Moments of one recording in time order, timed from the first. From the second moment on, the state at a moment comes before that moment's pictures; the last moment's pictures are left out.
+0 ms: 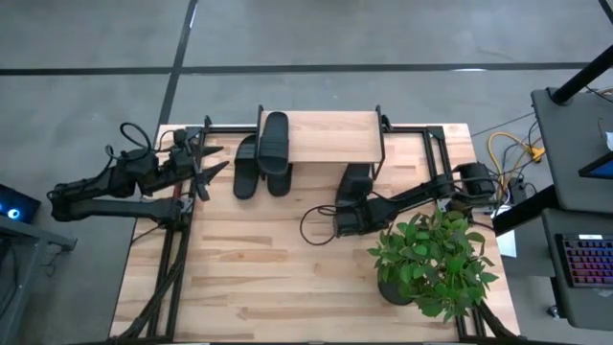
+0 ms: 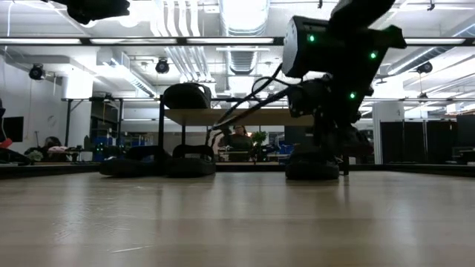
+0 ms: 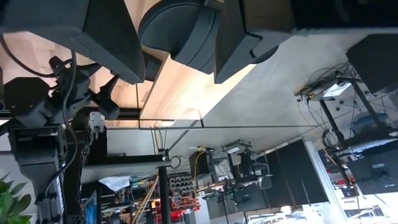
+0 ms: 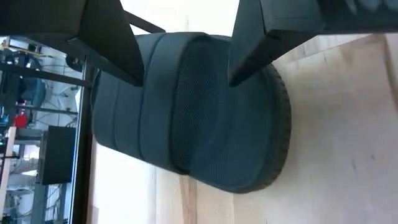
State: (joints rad) left arm 0.08 0.47 0.70 -0.35 -0.37 0.16; right arm 0.15 1.82 1.04 -0.72 0.76 0.11
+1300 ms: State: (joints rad) left arm 0.08 0.49 0.69 -0.35 -0.37 0.16; right arm 0.09 1.82 0.95 -0.58 0.83 0.18
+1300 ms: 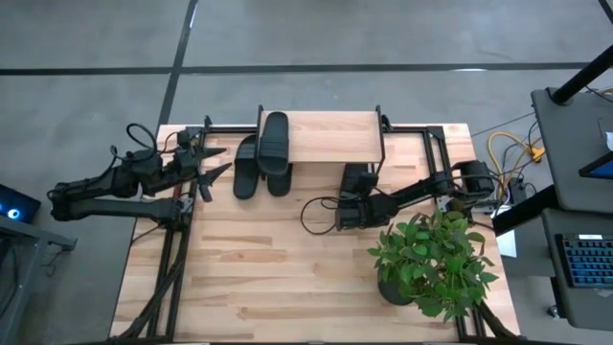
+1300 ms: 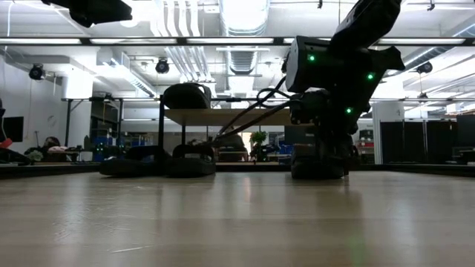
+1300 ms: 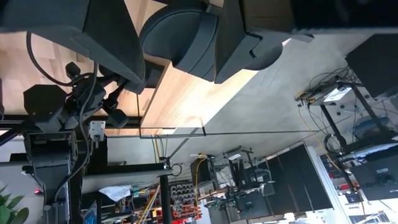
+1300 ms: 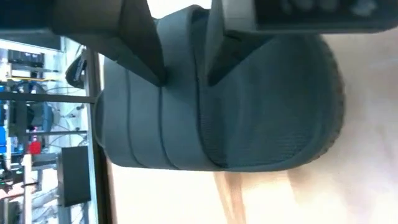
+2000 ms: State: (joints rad) left arm 0.08 0.44 0.65 -0.35 -0.37 0.16; right arm 0.08 1.82 0.95 -0.57 0.93 0.16
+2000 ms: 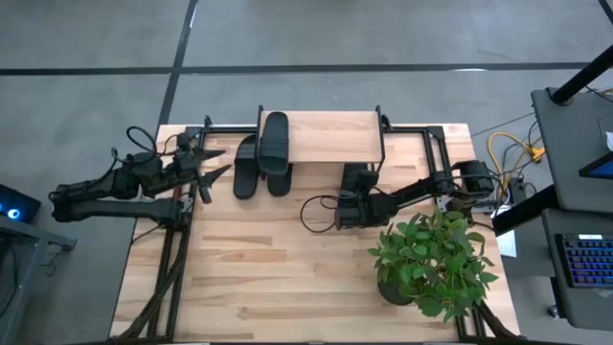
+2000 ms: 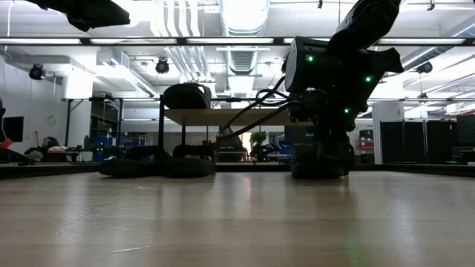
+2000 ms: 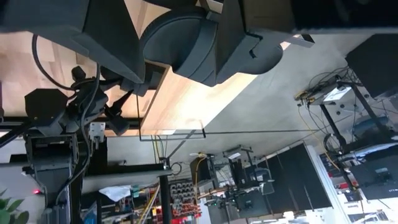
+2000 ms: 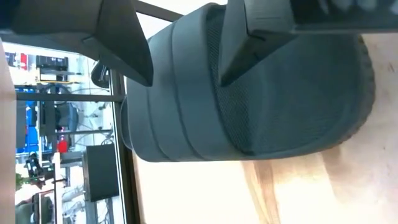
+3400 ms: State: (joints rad) left arm 0.08 0.43 0.65 -0.35 -0.37 0.16; right arm 0.17 1.82 1.25 -0.92 0.73 0.25
